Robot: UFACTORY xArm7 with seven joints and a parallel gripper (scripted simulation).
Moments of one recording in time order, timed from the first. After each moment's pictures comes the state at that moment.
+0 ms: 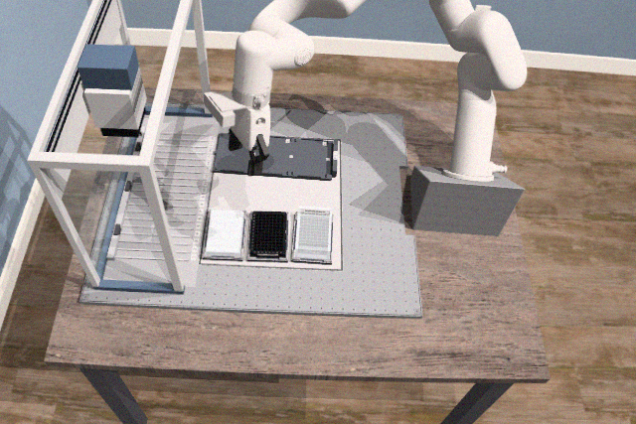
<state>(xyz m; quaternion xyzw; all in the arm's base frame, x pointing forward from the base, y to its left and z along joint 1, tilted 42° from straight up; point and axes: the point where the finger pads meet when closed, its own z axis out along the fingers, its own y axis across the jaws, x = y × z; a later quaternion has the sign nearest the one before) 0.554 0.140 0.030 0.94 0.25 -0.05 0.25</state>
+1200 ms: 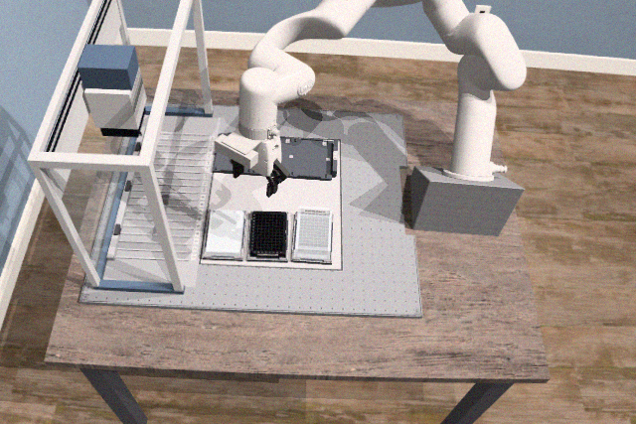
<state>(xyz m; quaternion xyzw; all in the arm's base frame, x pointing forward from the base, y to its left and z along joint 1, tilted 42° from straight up) 0.529 0.107 -0.025 0.85 0.44 -0.15 0.26</state>
